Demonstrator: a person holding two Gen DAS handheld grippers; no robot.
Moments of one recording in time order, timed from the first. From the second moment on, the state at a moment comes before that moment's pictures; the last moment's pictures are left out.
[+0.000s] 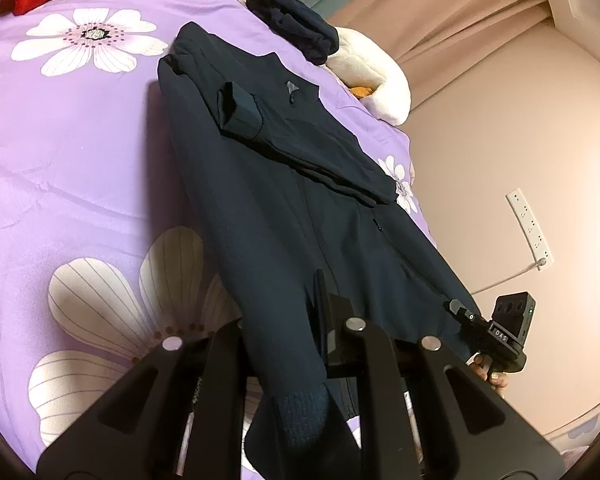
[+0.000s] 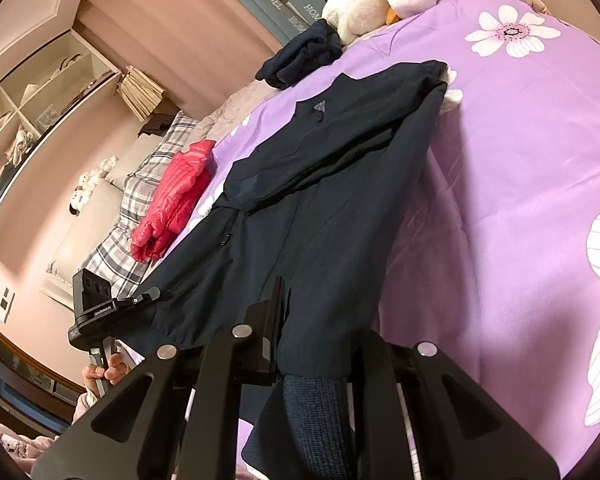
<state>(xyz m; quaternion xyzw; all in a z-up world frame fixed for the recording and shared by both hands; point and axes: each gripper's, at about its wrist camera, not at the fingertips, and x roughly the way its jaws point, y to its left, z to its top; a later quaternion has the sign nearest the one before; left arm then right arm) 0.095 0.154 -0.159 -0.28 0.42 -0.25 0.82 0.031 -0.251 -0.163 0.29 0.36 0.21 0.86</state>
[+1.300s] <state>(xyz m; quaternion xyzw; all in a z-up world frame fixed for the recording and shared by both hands) 0.007 0.170 -0.064 -0.28 0.32 -0.32 0.84 -0.019 -0.259 -0.062 0.28 0.25 0.33 0.87</state>
